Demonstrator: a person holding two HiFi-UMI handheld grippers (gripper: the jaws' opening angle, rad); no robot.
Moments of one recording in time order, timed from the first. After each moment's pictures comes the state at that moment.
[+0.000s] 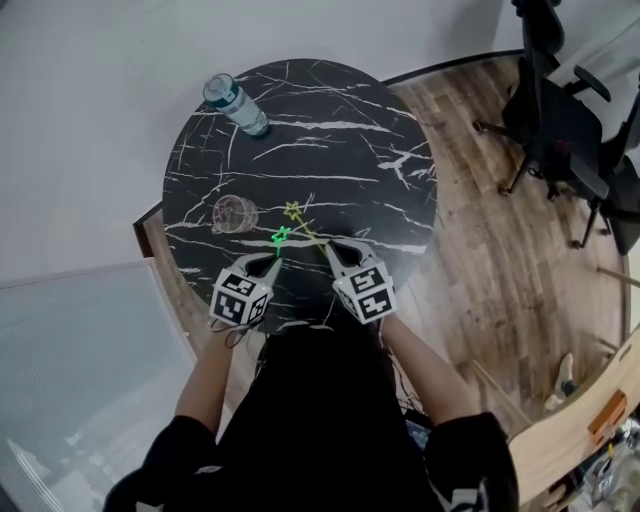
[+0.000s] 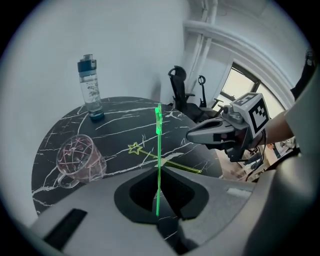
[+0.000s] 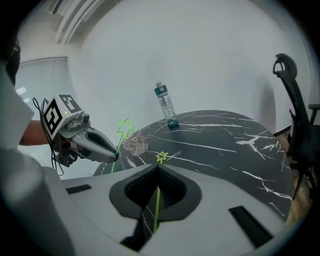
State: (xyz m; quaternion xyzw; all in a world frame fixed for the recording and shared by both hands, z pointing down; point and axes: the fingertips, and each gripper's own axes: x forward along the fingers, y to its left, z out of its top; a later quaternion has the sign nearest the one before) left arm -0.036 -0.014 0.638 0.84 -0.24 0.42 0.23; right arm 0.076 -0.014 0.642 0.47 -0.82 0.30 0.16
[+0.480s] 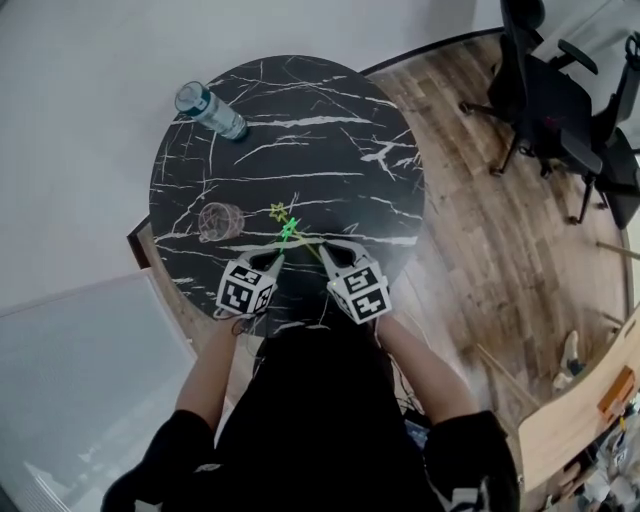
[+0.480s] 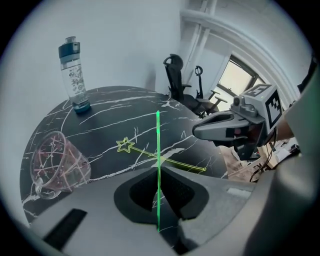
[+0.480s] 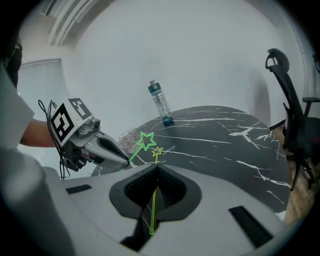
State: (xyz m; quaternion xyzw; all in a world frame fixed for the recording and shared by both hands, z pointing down) left arm -0.011 -0.018 0.679 0.83 -0.20 0.46 0.23; right arm 0.086 -0.006 0.655 0.48 -0.80 0.32 0.16
